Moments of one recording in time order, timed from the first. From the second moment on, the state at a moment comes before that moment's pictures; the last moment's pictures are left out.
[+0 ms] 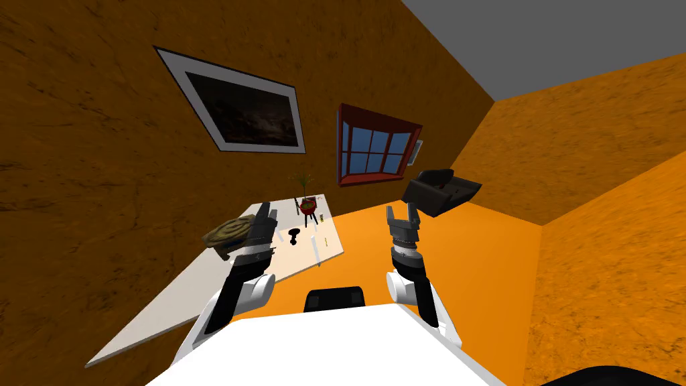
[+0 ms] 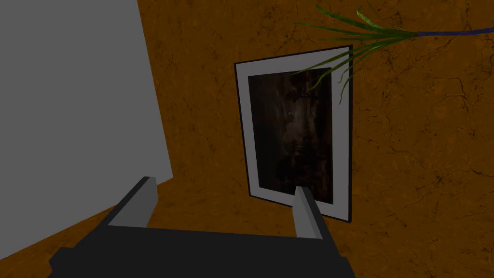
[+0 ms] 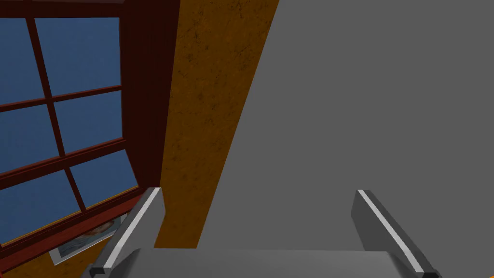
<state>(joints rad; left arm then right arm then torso) 0.45 -0.01 0.02 -2.22 -0.06 -0.36 -0.17 0.51 -0.02 0.02 -2.25 0.03 -0.62 -0.11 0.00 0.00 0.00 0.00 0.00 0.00</state>
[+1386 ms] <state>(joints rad) 0.36 0.21 0.13 -1.87 -0.08 -0.37 -0.15 0.51 -0.02 0.02 -2.25 0.03 -0.62 -0.11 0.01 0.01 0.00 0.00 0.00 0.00</state>
